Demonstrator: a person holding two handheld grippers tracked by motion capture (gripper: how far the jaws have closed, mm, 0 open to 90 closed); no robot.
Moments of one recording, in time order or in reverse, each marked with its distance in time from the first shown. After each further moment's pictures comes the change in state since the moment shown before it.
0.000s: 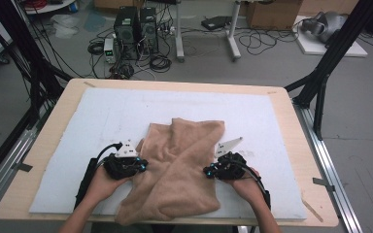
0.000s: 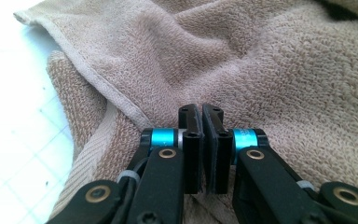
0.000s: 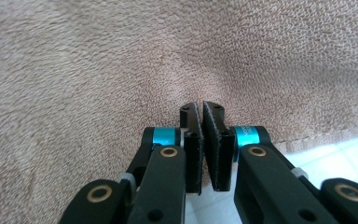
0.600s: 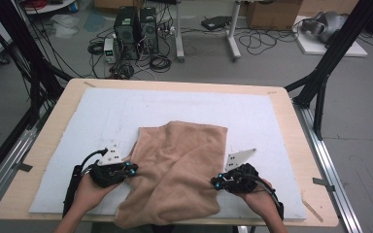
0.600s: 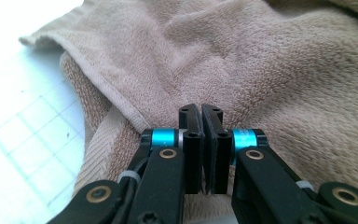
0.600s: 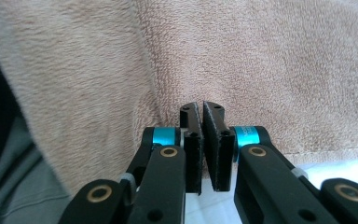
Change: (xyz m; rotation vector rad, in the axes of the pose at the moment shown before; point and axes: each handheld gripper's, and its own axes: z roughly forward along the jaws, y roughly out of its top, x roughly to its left) left arm -0.007 -0.021 -0.037 -0.058 0.012 -0.038; right arm 0.035 -0.016 -0.033 -0.010 0.015 -0.040
